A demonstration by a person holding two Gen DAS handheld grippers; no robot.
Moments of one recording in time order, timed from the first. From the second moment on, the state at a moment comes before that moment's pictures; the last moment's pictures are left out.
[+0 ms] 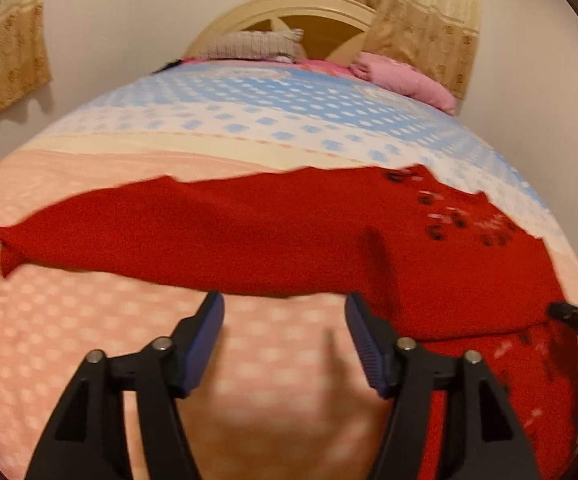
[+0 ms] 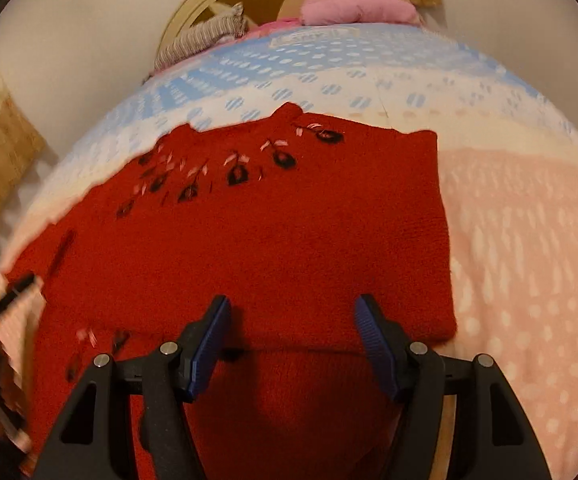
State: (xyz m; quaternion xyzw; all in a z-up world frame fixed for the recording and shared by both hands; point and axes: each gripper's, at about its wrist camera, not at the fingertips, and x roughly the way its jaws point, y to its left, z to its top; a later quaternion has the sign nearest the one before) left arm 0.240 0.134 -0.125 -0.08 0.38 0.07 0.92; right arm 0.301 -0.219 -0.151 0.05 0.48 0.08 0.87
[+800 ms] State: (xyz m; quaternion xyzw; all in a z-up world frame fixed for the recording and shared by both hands) left arm 0.179 0.347 -0.134 -0.35 0.31 0.22 0.86; right arm 0.293 -0.107 -0.164 -0.03 0.44 0.14 0.89
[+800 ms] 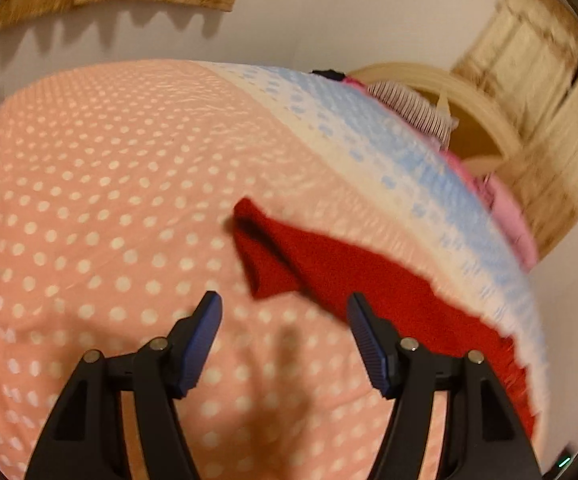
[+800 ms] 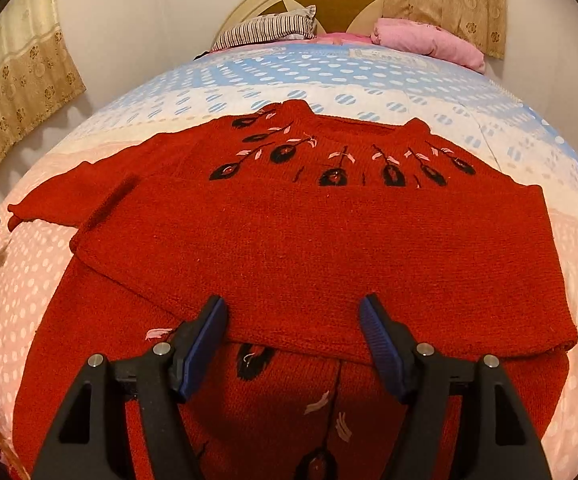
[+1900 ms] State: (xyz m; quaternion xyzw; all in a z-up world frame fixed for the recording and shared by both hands) left arm 0.220 0.384 -0.124 -0.40 0.27 0.20 0.85; right arm 0.288 -0.112 -0.164 -0.02 0.43 0.13 0.89
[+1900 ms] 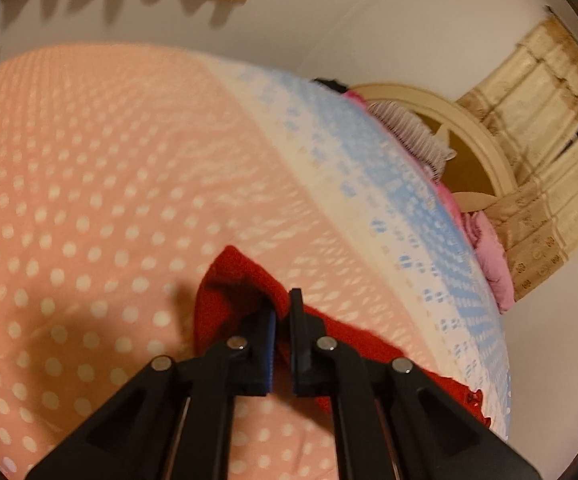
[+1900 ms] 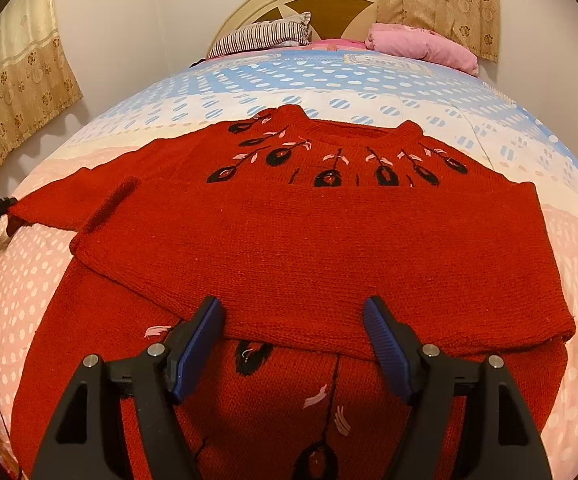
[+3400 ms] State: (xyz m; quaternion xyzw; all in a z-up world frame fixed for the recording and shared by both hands) left arm 0.304 0.119 0.031 -0.30 0.24 -0.09 0.92; right arm 0.197 -0.191 -0.143 0.06 0.42 0.16 0.89
